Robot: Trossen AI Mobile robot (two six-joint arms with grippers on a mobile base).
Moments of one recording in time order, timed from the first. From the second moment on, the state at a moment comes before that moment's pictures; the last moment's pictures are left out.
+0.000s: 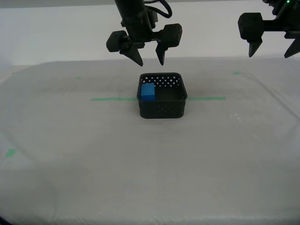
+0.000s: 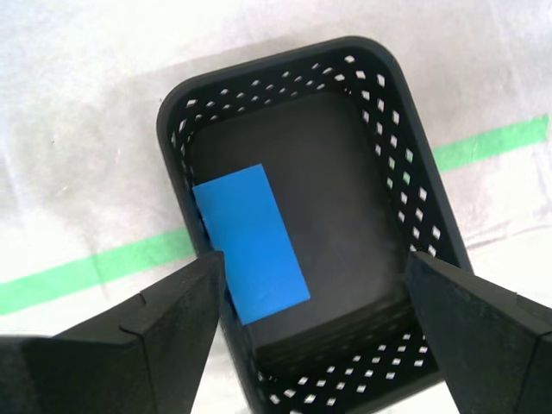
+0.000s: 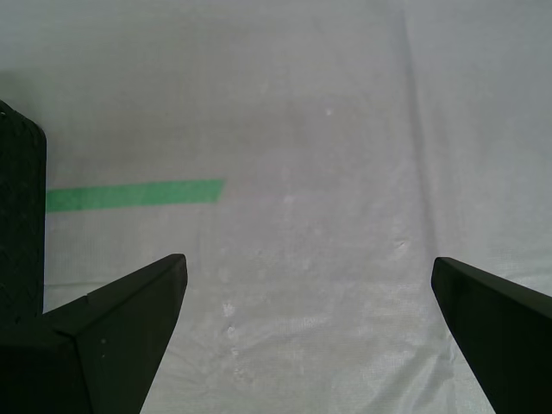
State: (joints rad) arm 0 0.24 1.47 0.97 -0.55 0.15 0.30; arm 1 -0.65 2.03 1.55 -0.59 -0.02 -0.34
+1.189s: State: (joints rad) arm 0 0.24 1.47 0.97 -0.55 0.15 0.30; arm 1 -0.46 1.95 1.53 -0.68 -0.02 -0.14
